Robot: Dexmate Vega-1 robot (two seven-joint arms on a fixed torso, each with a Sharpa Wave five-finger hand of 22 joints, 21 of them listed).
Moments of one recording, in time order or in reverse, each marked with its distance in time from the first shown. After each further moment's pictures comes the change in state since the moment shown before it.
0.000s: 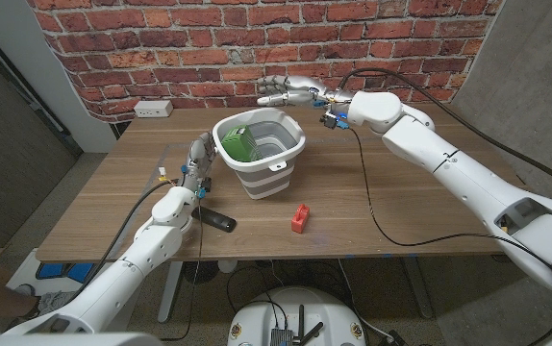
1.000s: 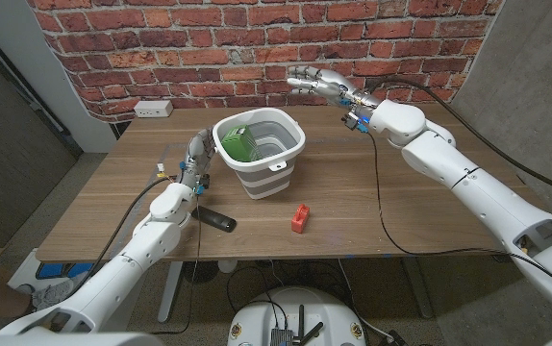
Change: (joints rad) left arm -0.025 0.000 -0.003 0.030 -0.003 -0.017 -0.027; left_hand 0.000 0.000 0.001 -0.007 0.000 0.000 0.000 0.000 0.000 0.000 0.000 0.000 0.000 0.000 0.000 0.000 0.000 0.000 0.000 0.000 0.000; right arm -0.128 -0.042 0.114 0.004 0.081 0.091 -0.140; right_hand -0.091 0.046 -0.014 0.031 0.000 0.063 -0.009 -0.012 -0.005 0.027 -0.024 0.000 -0.029 0.011 -0.036 0.000 -0.005 0.027 -0.041 -0.001 0.000
